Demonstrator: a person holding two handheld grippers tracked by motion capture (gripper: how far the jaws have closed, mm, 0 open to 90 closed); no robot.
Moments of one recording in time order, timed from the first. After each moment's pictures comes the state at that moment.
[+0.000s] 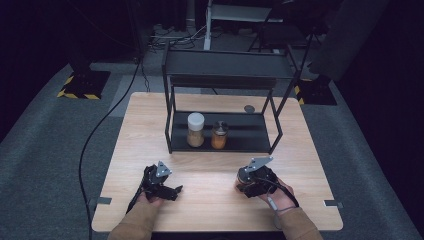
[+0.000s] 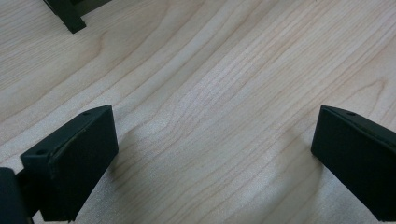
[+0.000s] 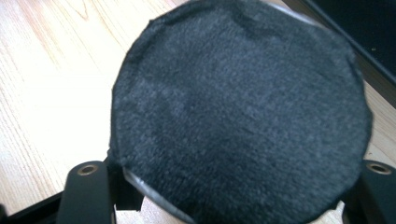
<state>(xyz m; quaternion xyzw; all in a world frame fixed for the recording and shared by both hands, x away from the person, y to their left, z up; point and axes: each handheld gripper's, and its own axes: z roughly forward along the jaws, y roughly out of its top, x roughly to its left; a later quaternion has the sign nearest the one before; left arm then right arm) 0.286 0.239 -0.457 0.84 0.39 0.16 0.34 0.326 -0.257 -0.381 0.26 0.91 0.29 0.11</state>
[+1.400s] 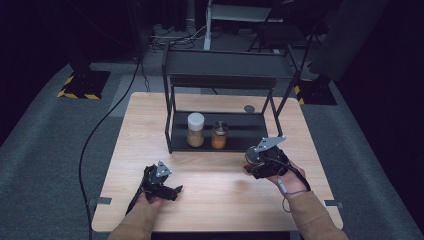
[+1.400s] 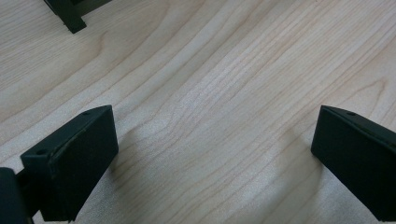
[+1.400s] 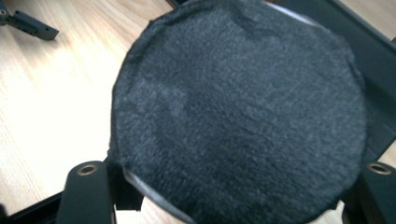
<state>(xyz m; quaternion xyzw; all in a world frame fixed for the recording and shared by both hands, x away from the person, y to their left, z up) 0.286 0.239 -0.457 0.84 0.39 0.16 0.34 0.339 -0.267 -0.315 0.27 0.90 0.30 0.14</state>
